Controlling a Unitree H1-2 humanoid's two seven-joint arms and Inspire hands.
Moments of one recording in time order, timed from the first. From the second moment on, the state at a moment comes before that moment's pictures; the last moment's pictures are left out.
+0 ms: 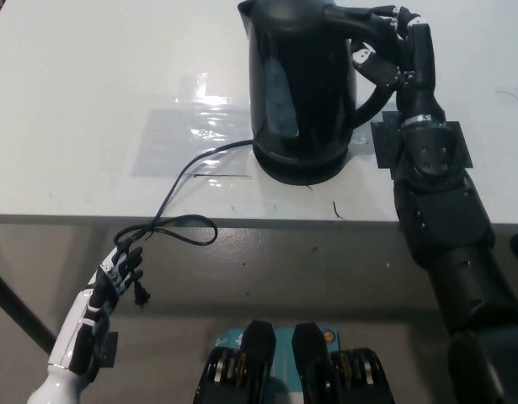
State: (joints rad) left_arm 0.04 0.20 0.01 -0.13 -0.10 -0.17 -0.15; right_arm -0.96 -0.03 -0.09 0.79 -0.06 -0.21 -0.25
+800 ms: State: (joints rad) left_arm 0.04 0.20 0.01 -0.13 -0.10 -0.17 -0.15; right_arm -0.75 -0.02 -0.08 0.44 -0.02 -0.17 -0.15
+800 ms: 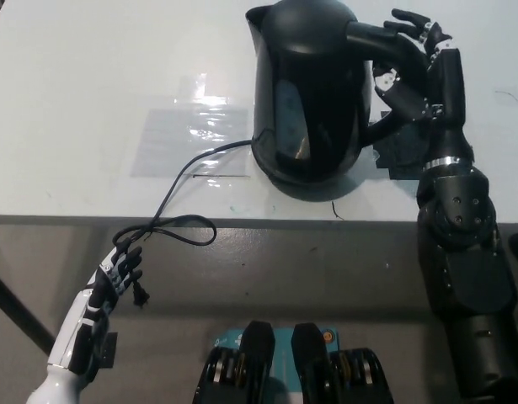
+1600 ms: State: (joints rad) left_arm 0.04 0.20 0.01 -0.13 -0.10 -0.17 -0.15; right_arm -0.98 0.00 -0.12 0.96 -0.04 -0.39 -0.29
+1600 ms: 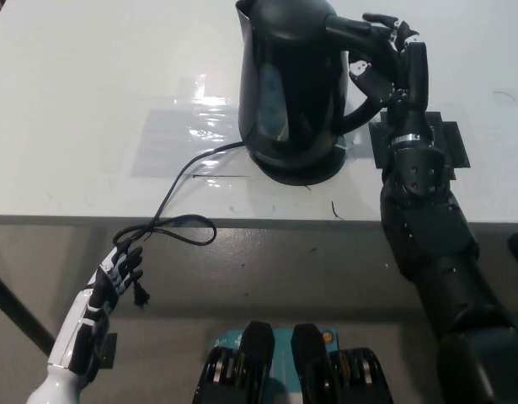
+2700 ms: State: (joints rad) left_arm 0.04 0.20 0.01 -0.13 -0.10 -0.17 -0.15; right_arm -0.89 -0.05 -0.10 0.81 -0.05 -0.40 -0.26
